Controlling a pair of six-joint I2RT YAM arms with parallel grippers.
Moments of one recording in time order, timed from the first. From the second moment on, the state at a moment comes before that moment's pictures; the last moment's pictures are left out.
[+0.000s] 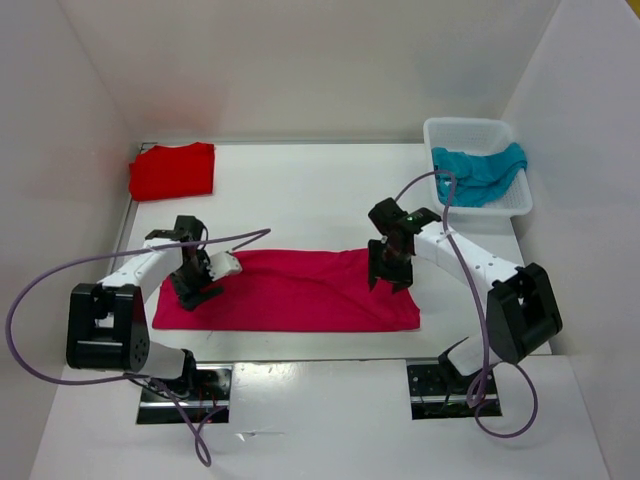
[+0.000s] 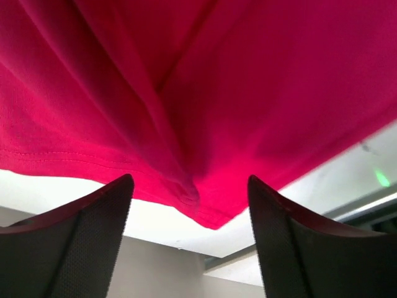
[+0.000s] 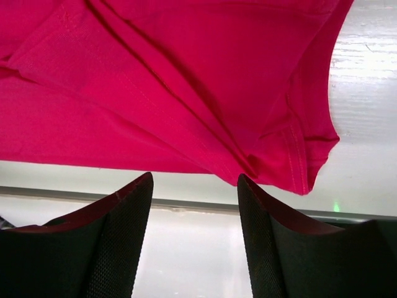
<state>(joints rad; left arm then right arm) -0.02 1.40 0.81 -0.90 -0.01 1.01 0.52 1.47 1.06 -0.98 -0.04 0.61</state>
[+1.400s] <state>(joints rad) 0.01 1.46 0.89 -0.75 -0.18 0.94 0.57 1.81 1.17 -0.76 -0.08 0.49</state>
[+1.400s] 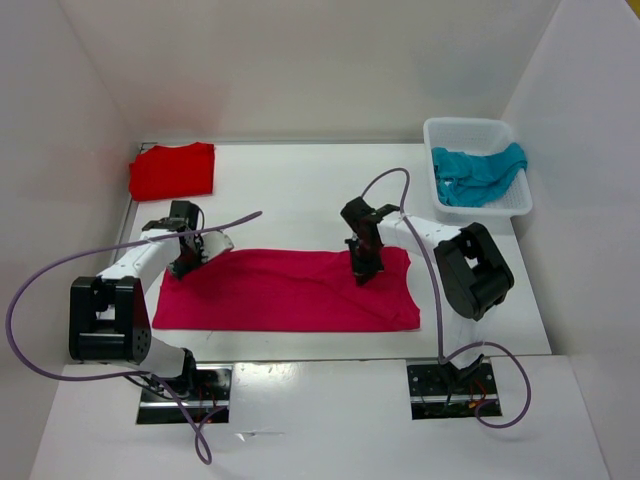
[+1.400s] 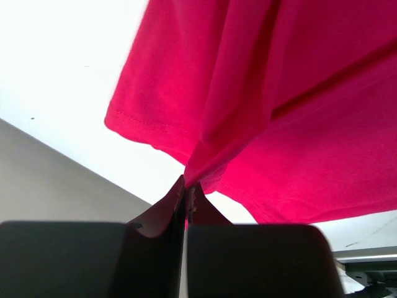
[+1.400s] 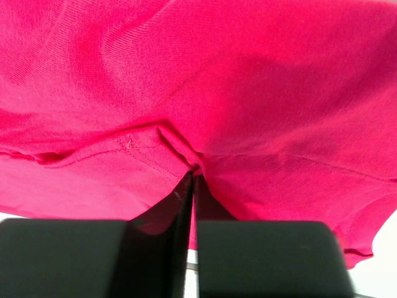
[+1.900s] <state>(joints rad) 0.01 1.54 1.08 -0.45 -0.36 0.87 0.52 1.81 1.46 -0.81 0.03 0.44</state>
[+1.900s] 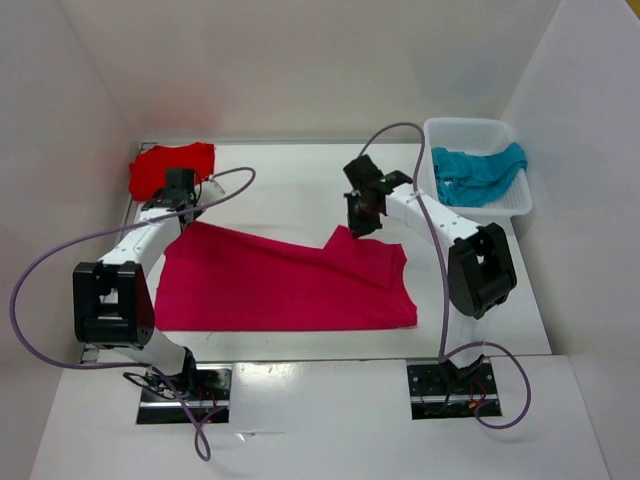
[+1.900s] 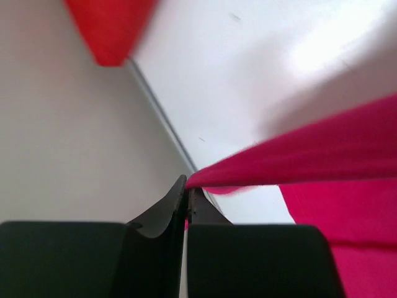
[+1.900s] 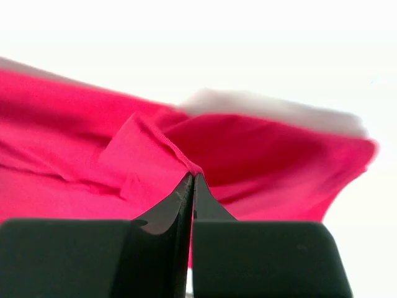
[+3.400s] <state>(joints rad) -0.04 1.42 0.60 -0.44 -0.46 1.06 0.76 1.68 1.21 -0.97 -0.17 0.44</state>
